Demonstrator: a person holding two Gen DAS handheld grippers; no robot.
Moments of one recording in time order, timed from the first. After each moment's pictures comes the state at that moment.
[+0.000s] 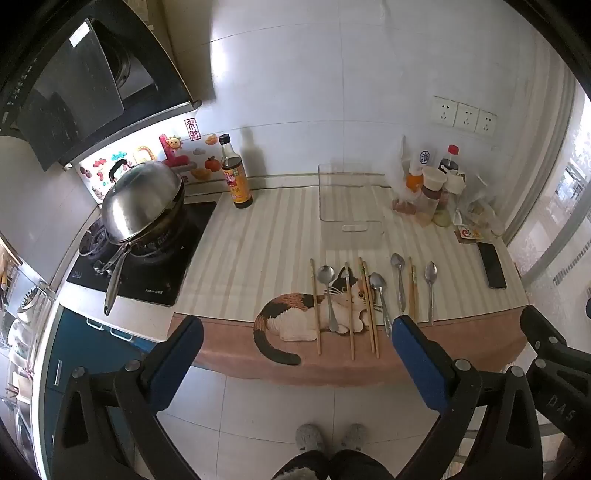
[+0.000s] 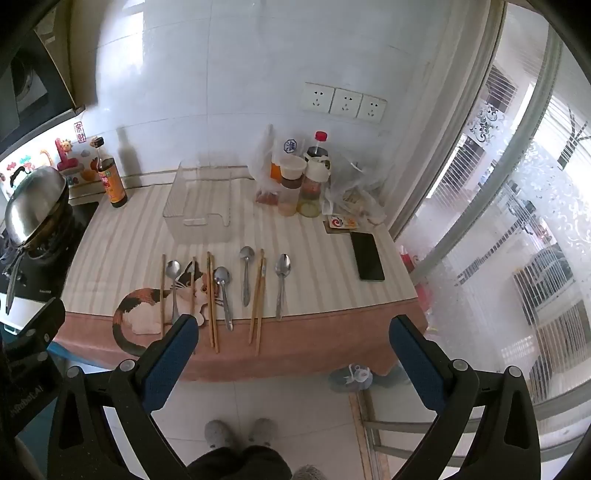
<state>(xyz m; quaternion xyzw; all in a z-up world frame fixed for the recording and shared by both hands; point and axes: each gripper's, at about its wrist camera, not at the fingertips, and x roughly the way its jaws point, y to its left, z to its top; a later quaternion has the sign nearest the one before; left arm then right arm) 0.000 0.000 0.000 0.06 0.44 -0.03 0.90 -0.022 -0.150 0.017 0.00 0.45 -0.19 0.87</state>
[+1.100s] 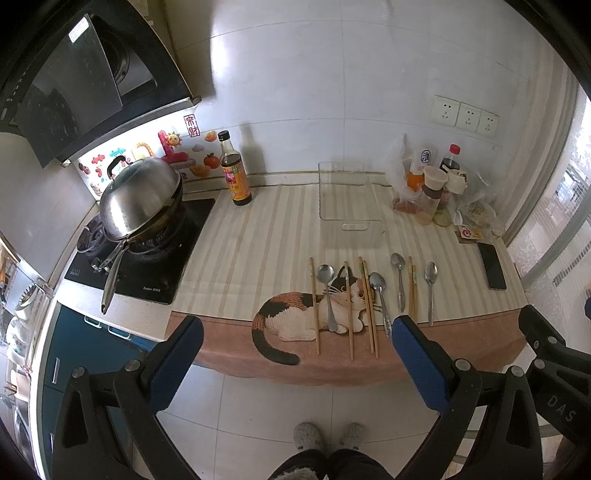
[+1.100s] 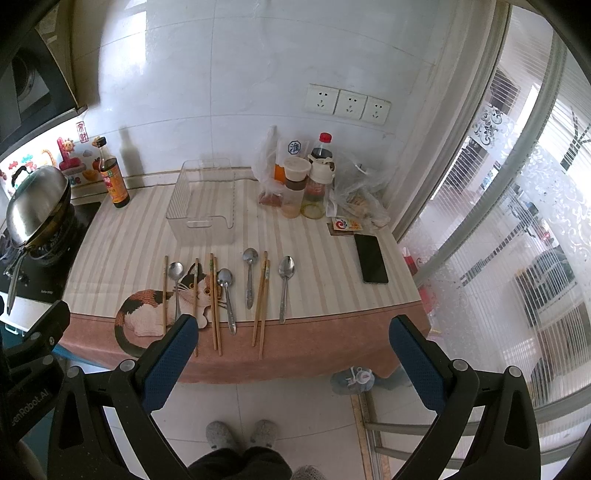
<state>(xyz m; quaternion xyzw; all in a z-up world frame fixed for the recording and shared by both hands) 0.000 0.000 0.000 0.06 0.44 -0.03 0.90 -0.018 -0.146 0.017 0.00 0.45 -0.19 0.87</state>
